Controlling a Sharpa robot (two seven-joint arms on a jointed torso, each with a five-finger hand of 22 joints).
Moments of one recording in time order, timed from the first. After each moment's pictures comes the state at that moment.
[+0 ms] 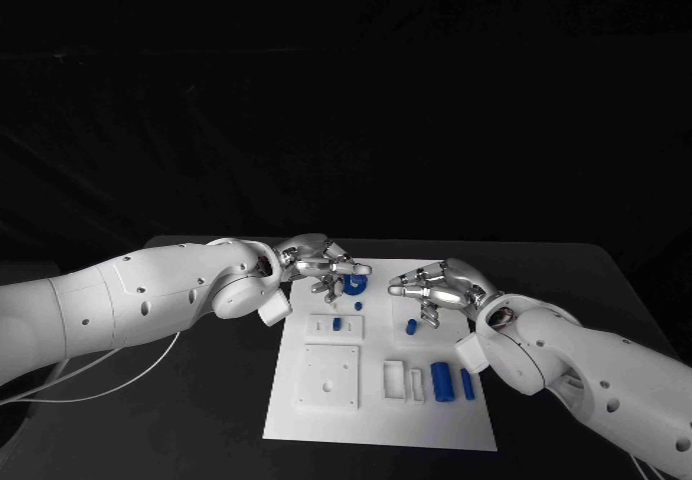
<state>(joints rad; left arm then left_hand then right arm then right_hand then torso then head) 1.32 -0.75 -0.20 1.34 -0.49 0.09 0.19 1.26 0.16 -0.06 -0.02 0.21 1.08 0.00 0.39 0.92 1.47 -0.07 0.57 0.25 1.40 -0.14 1.23 0.57 0.04 1.14 -0.15 0.75 0.99 0.81 -0.73 0.35 1.57 -0.81 -0.30 -0.10 1.23 -0.03 0.11 -0.14 0.34 1.11 0.09 0.06 0.07 1.17 -0.01 1.10 1.00 1.42 -0.08 0.93 0.95 0.10 1.47 -0.09 0.65 1.31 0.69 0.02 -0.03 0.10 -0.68</state>
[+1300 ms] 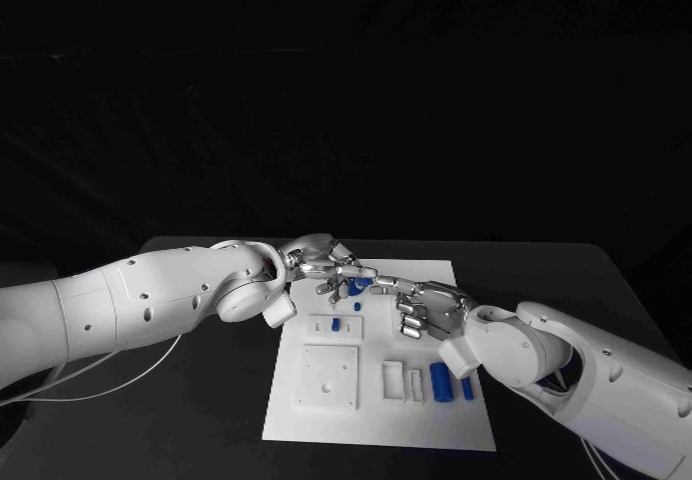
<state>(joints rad) 1.32 -0.74 -0.20 1.37 -0.56 0.04 0.22 1.26 0.16 -0.06 -0.02 0.21 1.08 0.00 0.39 0.92 1.47 -0.07 0.57 0.25 1.40 -0.14 1.23 0.57 0.04 1.14 -0.15 0.75 0.99 0.81 -0.70 0.35 1.56 -0.19 -0.18 -0.20 1.20 -0.04 0.04 -0.06 0.42 1.07 0.10 0.06 0.07 1.20 0.00 1.12 1.06 1.44 -0.07 0.95 1.04 0.10 1.47 -0.09 0.76 1.31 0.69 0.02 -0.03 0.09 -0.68</state>
